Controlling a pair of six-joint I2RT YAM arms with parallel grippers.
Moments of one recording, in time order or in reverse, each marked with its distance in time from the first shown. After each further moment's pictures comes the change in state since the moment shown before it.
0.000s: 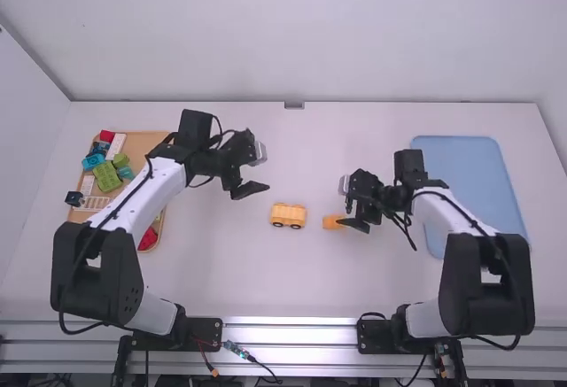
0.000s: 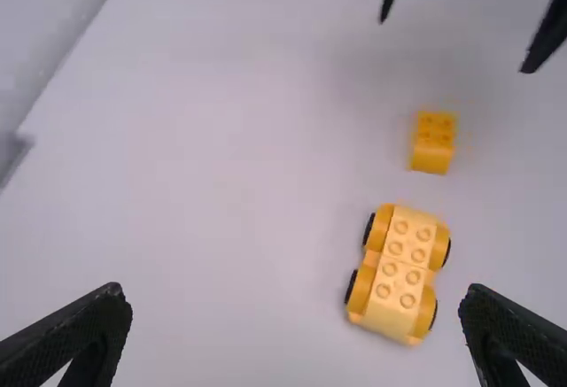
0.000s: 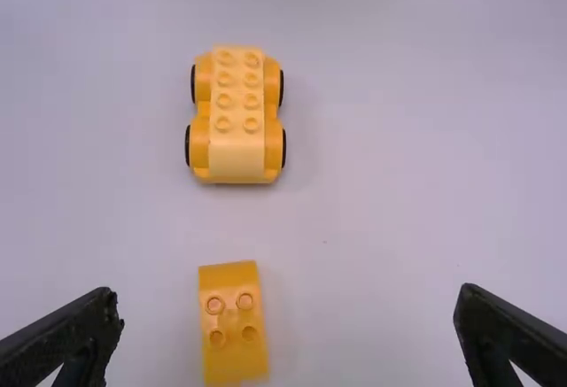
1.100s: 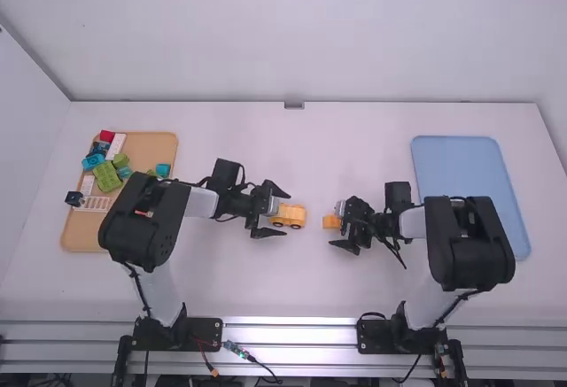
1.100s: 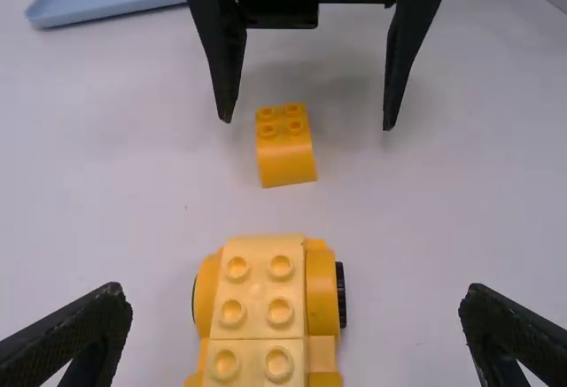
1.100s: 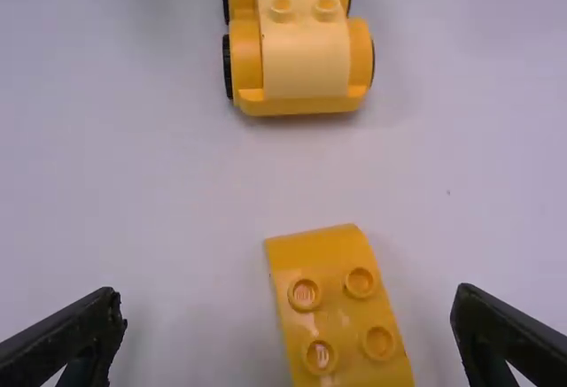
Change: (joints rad) left arm -0.102 0.341 -0.329 0.609 0.285 0.142; right arm 0.001 0.263 -0.211 0.433 -0.077 0.065
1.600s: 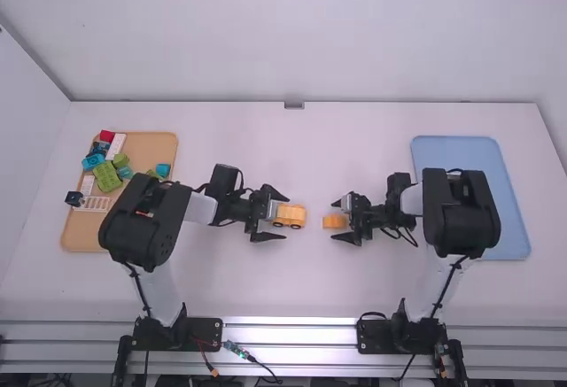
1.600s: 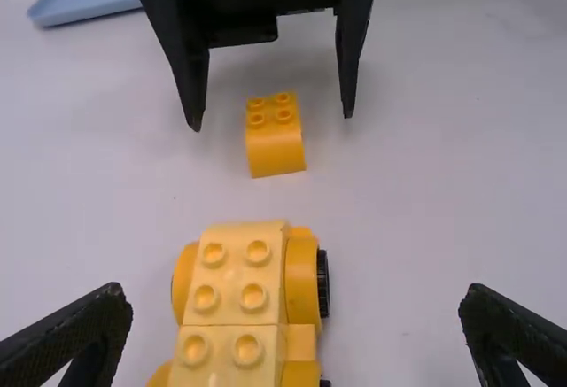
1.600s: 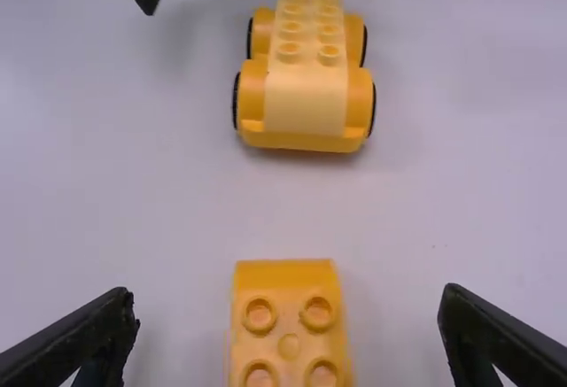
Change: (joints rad) left arm 0.000 0.005 -0.063 0.119 -0.002 -0.037; right arm -0.063 0.221 0.209 -0.278 -0.200 -0.334
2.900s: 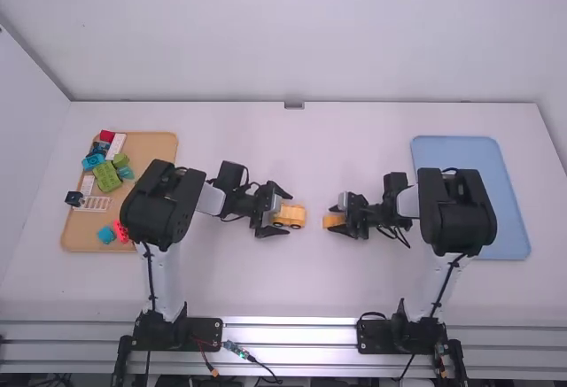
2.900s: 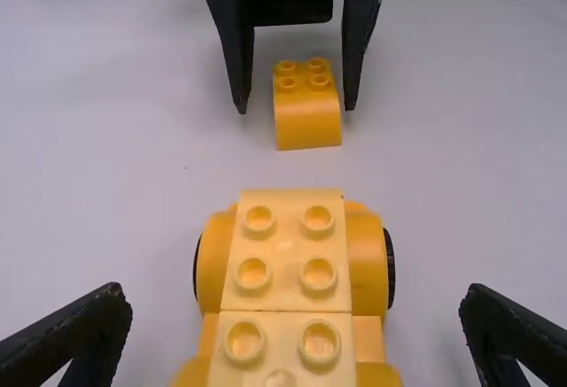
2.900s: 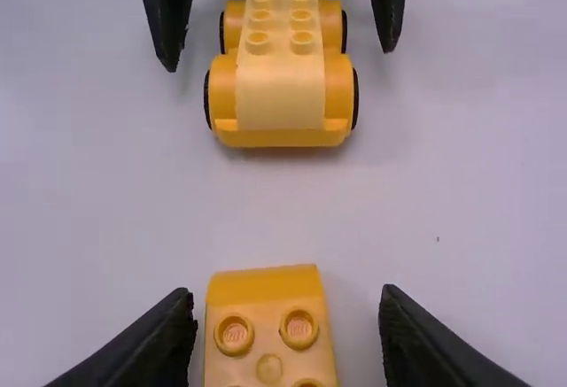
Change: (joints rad) left arm -0.003 0.174 0.122 0.014 0.027 -0.039; right arm 0.030 0.005 -0.029 0.163 0.035 0.200
